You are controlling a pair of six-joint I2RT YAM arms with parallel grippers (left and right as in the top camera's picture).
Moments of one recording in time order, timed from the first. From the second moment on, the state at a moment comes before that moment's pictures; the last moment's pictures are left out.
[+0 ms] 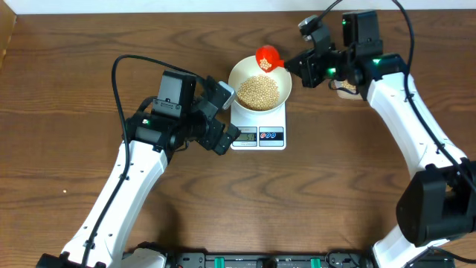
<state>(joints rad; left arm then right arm) -0.29 1.37 1.13 -0.78 0.36 0.29 0.19 1.80 1.51 -0.52 -0.70 -0.09</state>
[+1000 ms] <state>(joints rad) -0.29 1.37 1.13 -0.78 0.36 0.29 -0.25 1.66 1.52 -0.80 -0.57 -0.13</state>
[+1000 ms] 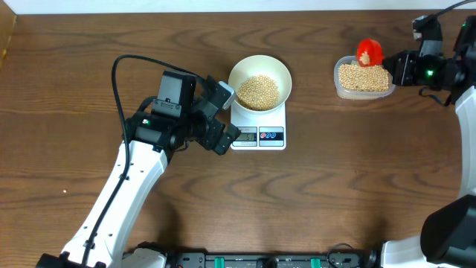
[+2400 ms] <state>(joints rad) -0.29 1.37 1.13 -0.78 0.36 0.29 0.06 1.66 1.53 -0.77 0.01 -0.23</state>
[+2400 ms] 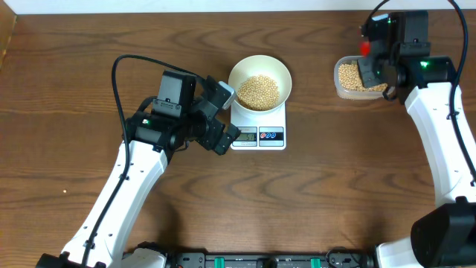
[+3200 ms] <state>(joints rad) -0.29 1.37 1.13 -0.78 0.36 0.29 0.30 1.72 1.61 -0.67 -0.43 -0.22</state>
